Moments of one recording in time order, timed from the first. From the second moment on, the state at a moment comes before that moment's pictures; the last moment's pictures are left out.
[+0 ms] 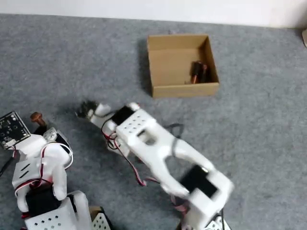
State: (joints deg) left arm -25.8 -90.5 67.3 61.0 18.3; right arm -51.4 5.9 7.1 70.2 24.4
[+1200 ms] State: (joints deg) left arm 28.7 -103.6 73.5 29.7 31.3; right arm -39.6 -105.0 70.3 62.8 19.6
